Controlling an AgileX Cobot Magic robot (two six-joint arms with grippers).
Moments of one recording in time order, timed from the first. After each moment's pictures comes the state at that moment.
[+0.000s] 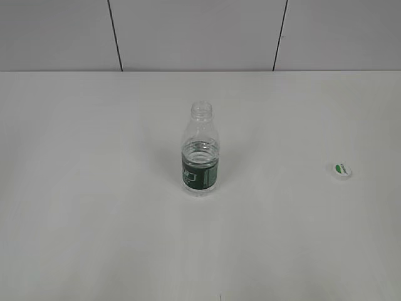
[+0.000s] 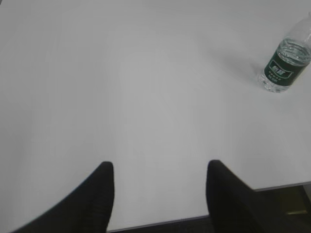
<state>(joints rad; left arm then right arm) -0.09 -0.01 -0.58 -0.01 1.23 -0.06 0.06 -0.01 -0.55 0.16 1.20 -0.20</state>
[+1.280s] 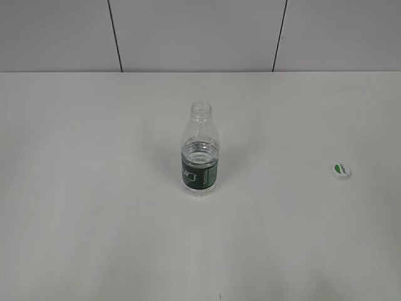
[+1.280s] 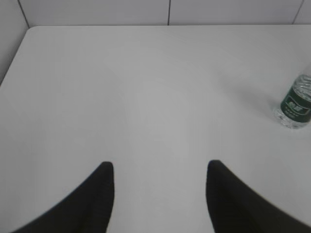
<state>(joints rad) -0.05 -0.01 -0.53 0.00 1.07 -0.05 0.06 -0.01 -0.51 0.08 1.10 -0.20</state>
